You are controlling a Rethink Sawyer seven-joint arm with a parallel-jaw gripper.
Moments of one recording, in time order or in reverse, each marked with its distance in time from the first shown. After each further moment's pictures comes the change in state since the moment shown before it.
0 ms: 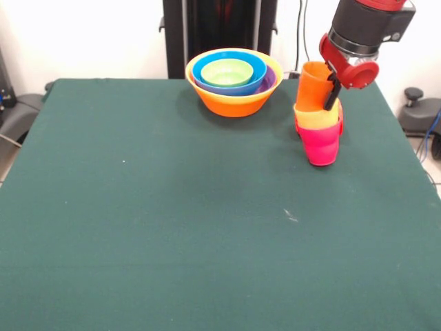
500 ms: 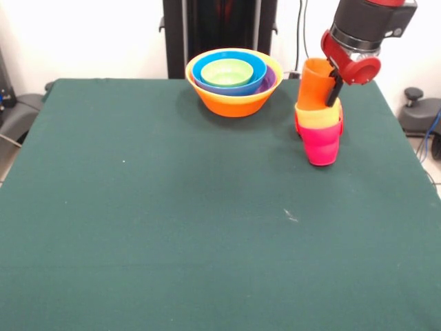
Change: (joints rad) arm 0.008 -0.017 0.000 0.014 0.000 0.000 0.000
